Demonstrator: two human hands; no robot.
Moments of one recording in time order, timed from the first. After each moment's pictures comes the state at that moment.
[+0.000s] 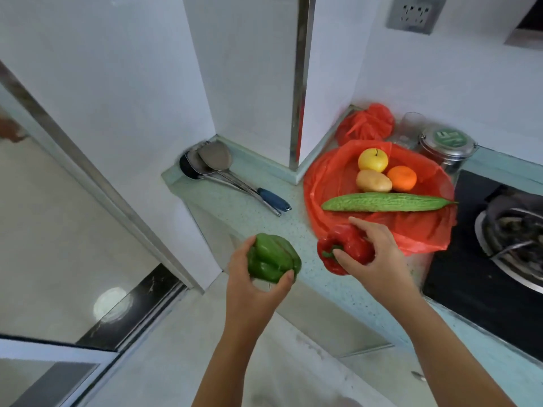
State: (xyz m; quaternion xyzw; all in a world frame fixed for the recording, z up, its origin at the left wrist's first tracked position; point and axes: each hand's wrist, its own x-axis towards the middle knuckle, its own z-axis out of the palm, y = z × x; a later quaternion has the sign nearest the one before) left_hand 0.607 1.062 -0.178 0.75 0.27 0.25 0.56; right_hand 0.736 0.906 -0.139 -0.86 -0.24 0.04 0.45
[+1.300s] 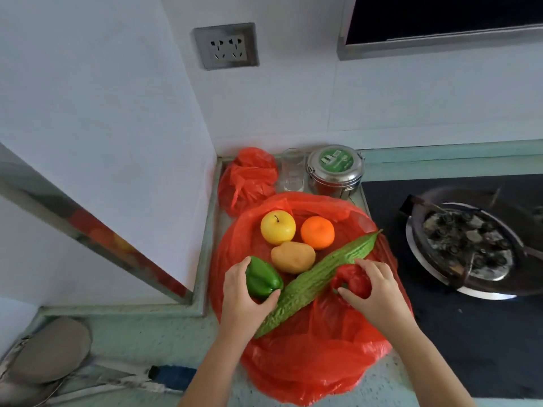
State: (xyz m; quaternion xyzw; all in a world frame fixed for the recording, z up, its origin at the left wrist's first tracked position) left_hand 0.952 1.096 -0.248 0.91 0.00 0.06 0.41; right_hand 0.939 0.853 -0.232 -0.92 0.10 0.02 0.39
